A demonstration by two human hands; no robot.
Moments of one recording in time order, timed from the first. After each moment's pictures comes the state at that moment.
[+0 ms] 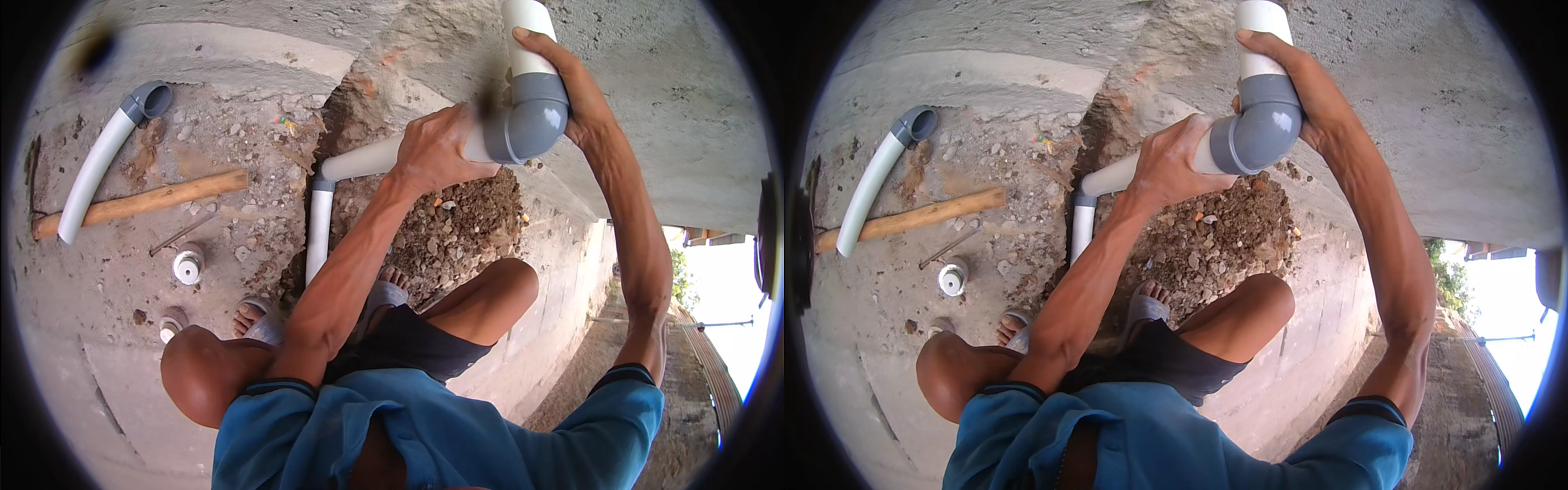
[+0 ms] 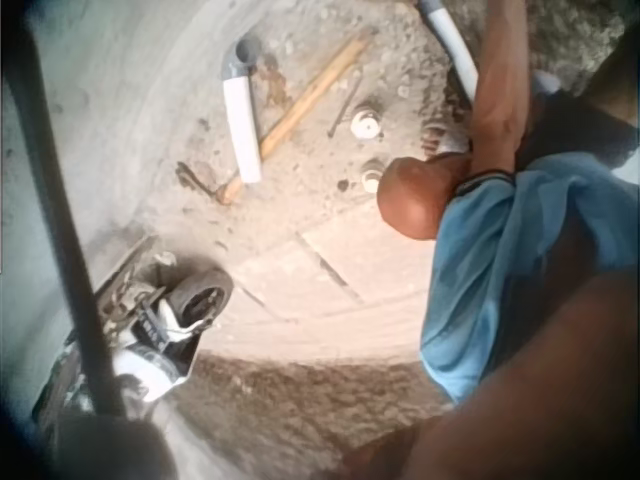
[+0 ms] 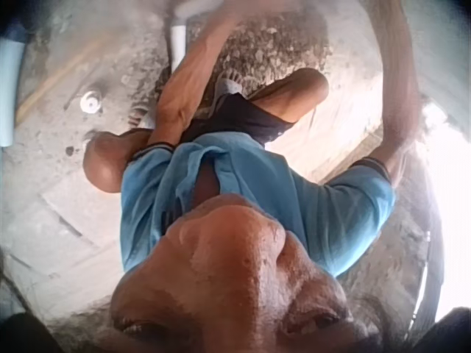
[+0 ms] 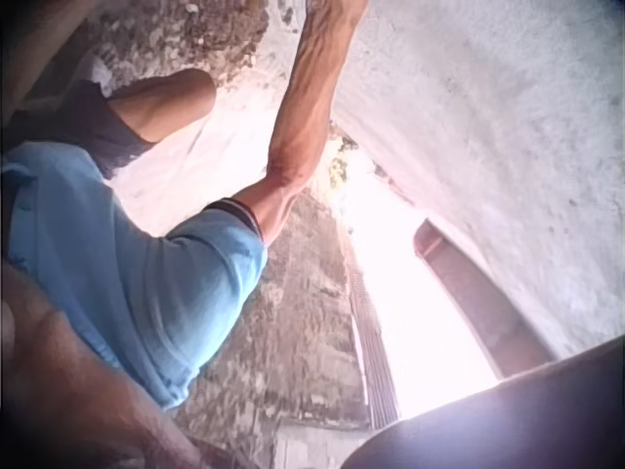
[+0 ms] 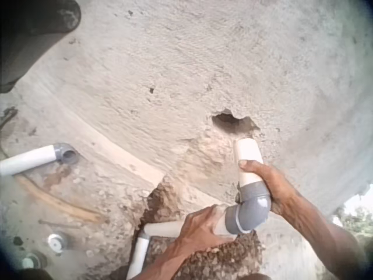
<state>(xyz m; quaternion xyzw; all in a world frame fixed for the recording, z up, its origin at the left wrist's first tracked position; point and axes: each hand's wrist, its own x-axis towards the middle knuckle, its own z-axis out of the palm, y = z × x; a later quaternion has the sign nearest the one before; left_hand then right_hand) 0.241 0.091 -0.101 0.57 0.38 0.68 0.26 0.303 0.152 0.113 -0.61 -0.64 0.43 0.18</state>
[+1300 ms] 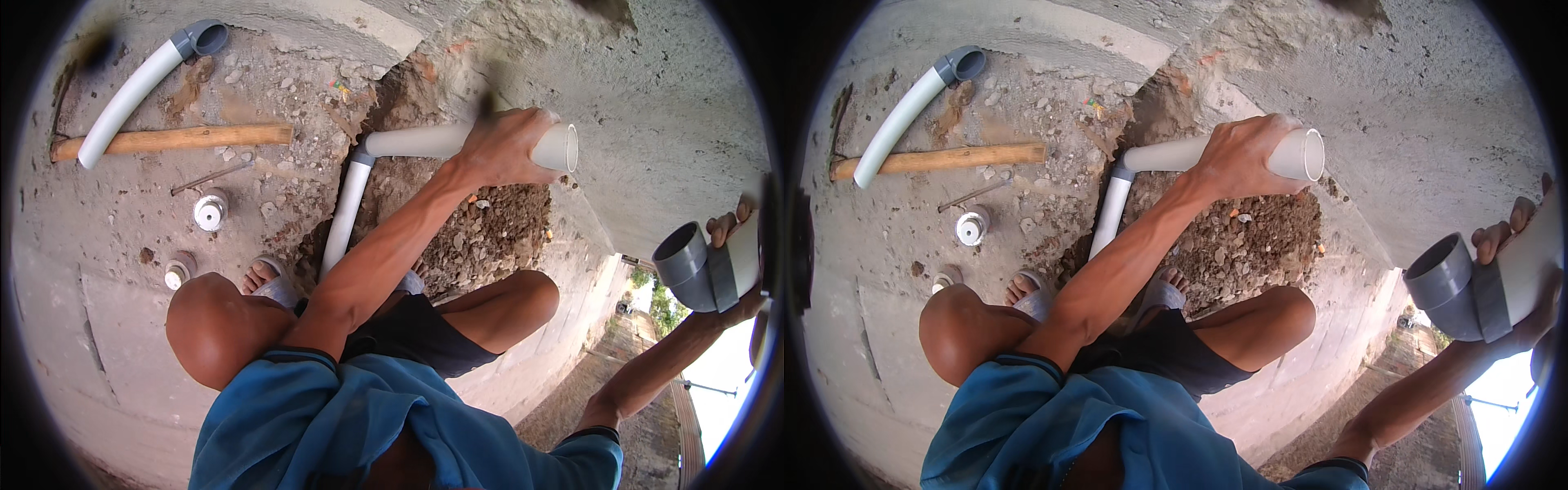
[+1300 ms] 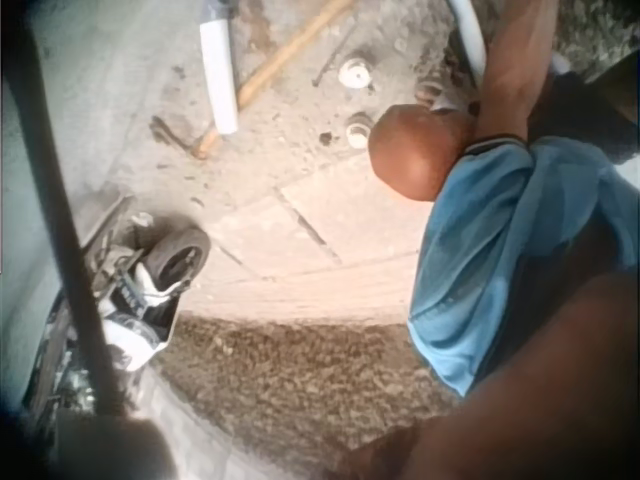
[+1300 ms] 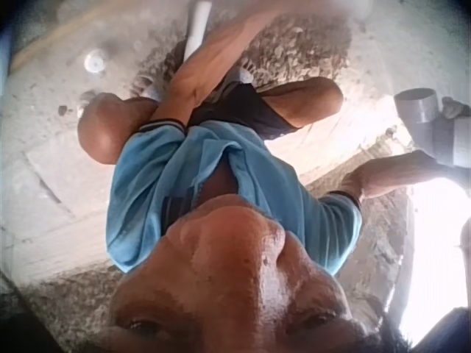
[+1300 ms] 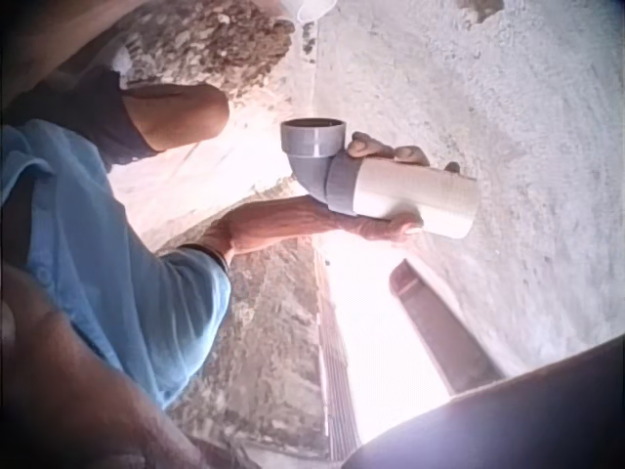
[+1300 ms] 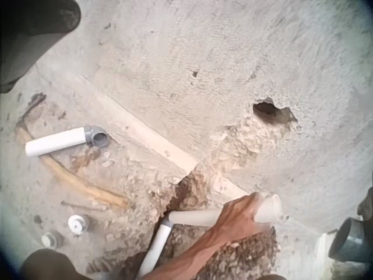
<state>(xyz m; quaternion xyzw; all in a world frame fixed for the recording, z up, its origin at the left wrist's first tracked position) 0.255 0.100 -0.101 0.55 0.36 0.72 0.22 0.374 0.049 0.256 -0.37 -0.76 0.43 0.31</state>
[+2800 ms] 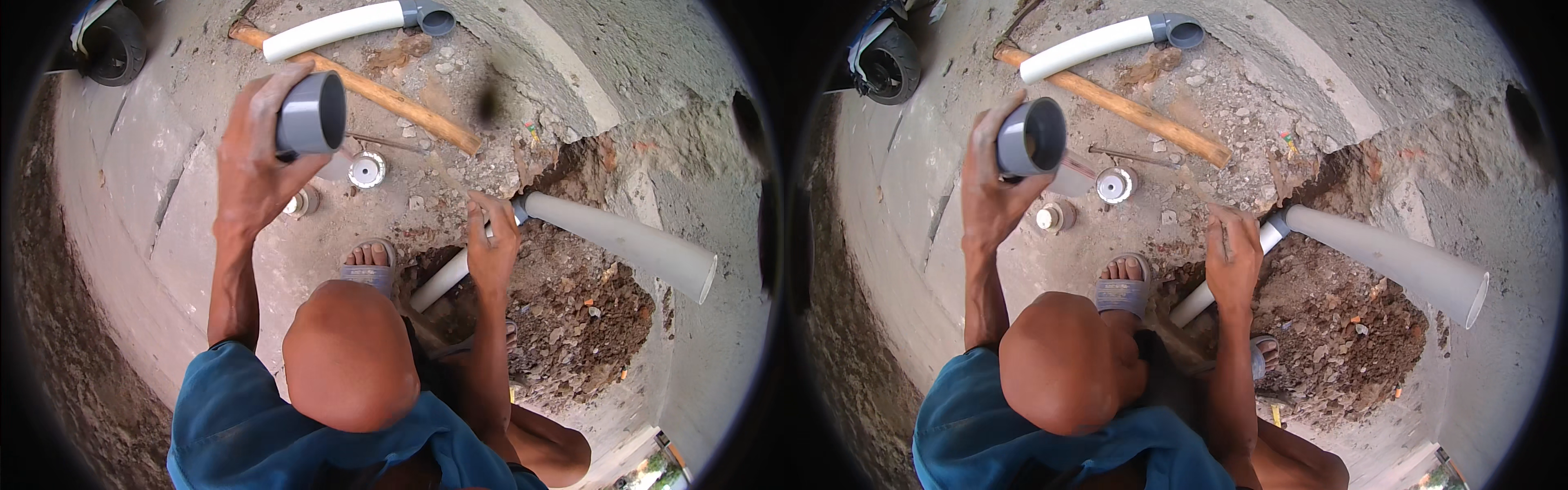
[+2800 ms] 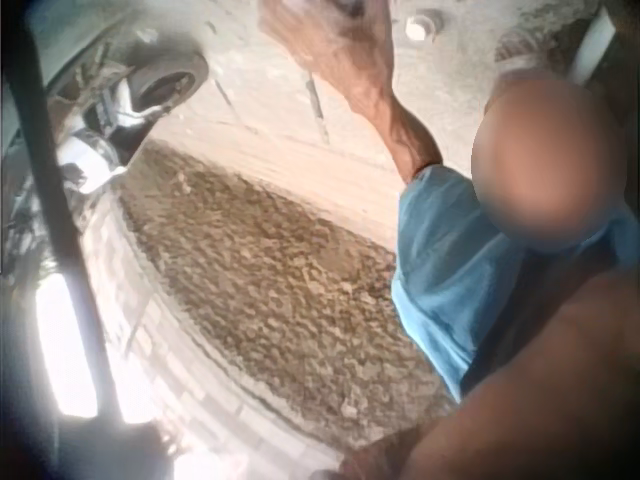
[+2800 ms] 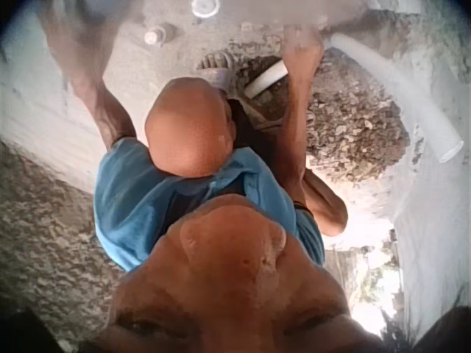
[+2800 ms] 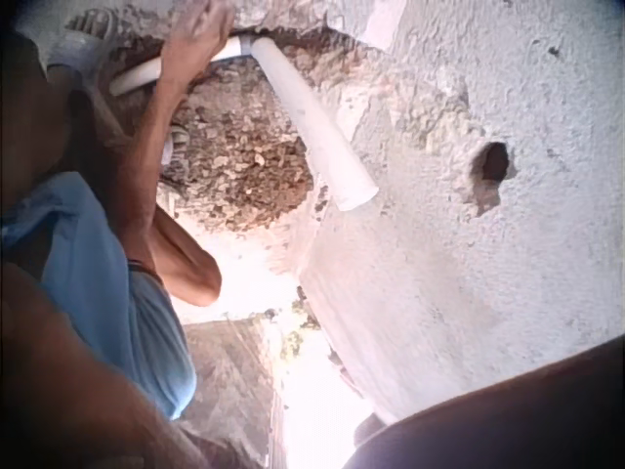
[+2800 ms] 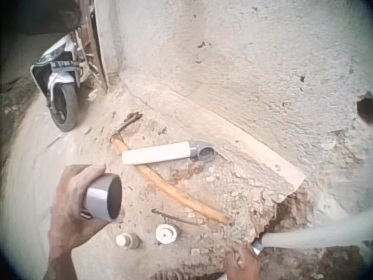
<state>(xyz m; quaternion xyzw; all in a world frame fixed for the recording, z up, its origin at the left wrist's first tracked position) -0.042 -0.212 -0.113 0.46 0.81 0.35 -0.05 0.228 -0.050 -0.218 -0.36 -0.81 0.39 0.24</state>
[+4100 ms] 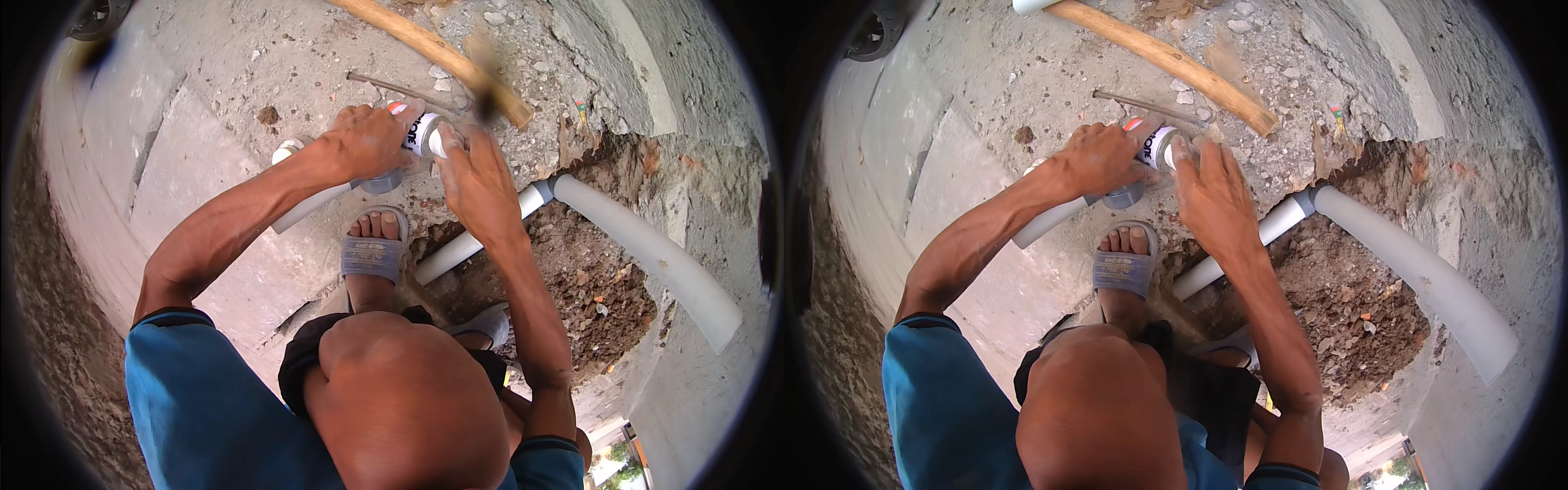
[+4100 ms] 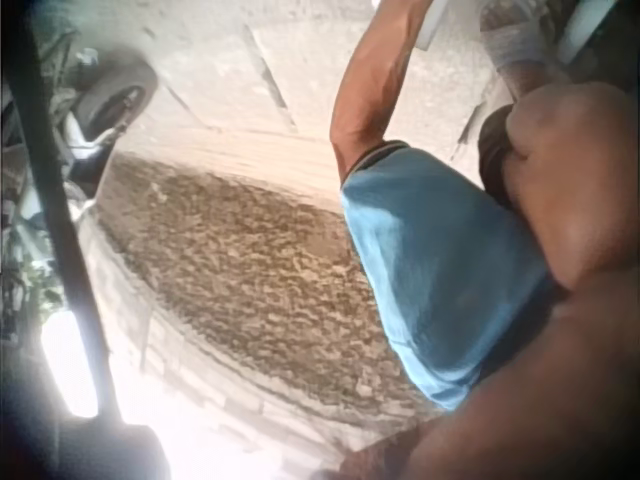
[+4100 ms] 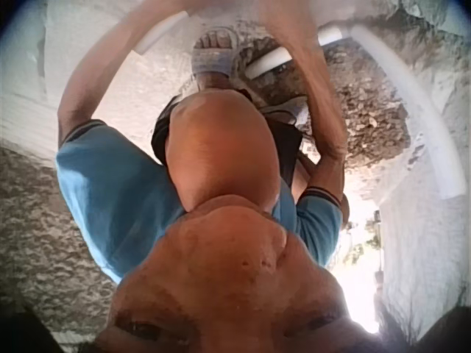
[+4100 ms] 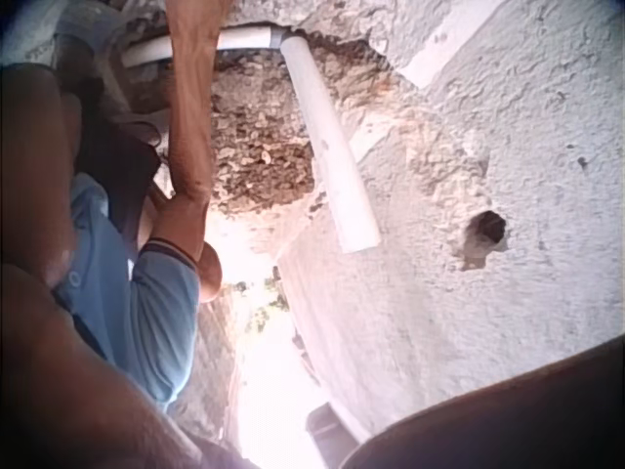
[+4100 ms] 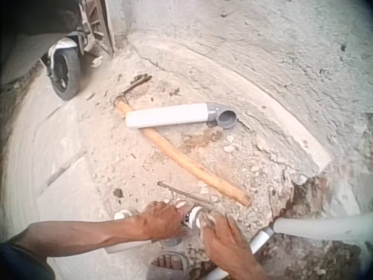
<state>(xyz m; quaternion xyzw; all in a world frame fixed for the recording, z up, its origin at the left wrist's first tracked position) -0.022 -0.171 -0.262 0.51 0.78 0.03 0.36 0.155 -0.051 -0.254 -0.14 -0.96 0.23 0.03</state>
